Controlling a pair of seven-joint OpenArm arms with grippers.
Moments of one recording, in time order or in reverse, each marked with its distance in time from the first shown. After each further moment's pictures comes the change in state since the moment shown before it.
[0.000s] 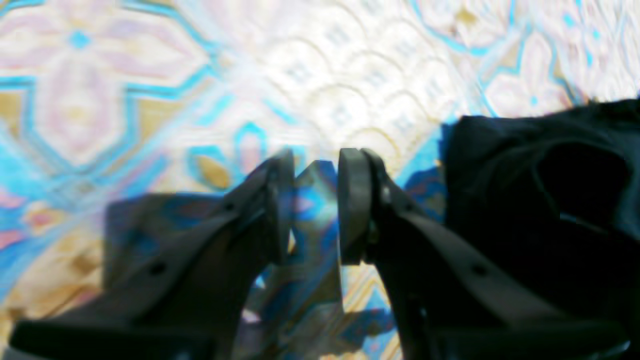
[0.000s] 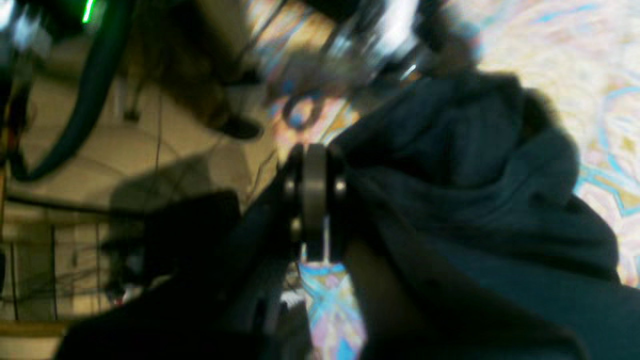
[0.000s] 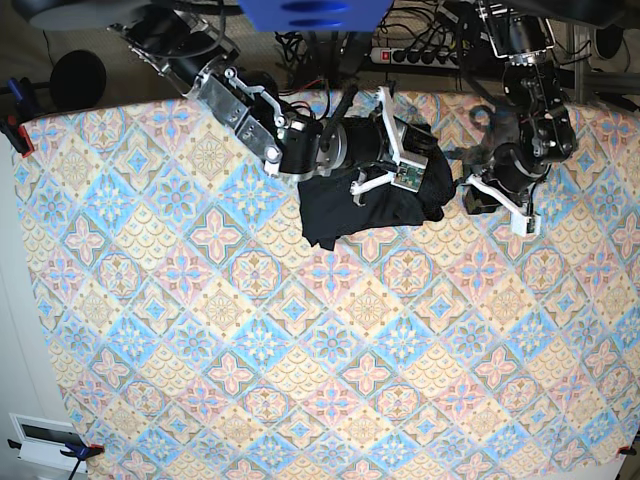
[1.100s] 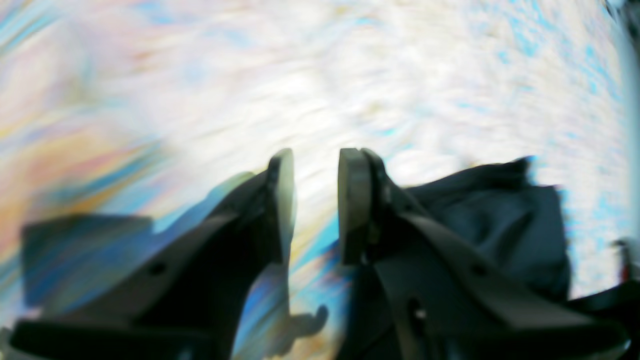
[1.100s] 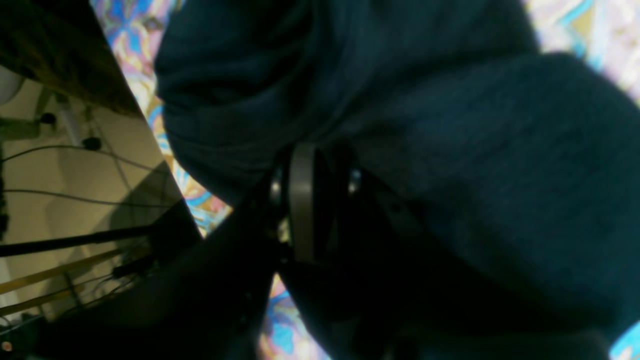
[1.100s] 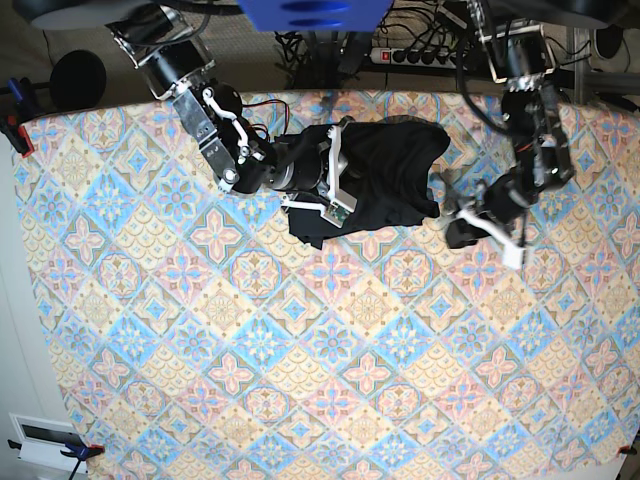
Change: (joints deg) left arm -8.1 0.5 5.9 -2.4 -10.6 3.7 4.1; right arm -3.2 4.0 12.4 -12.8 -0.9 -0.8 3.3
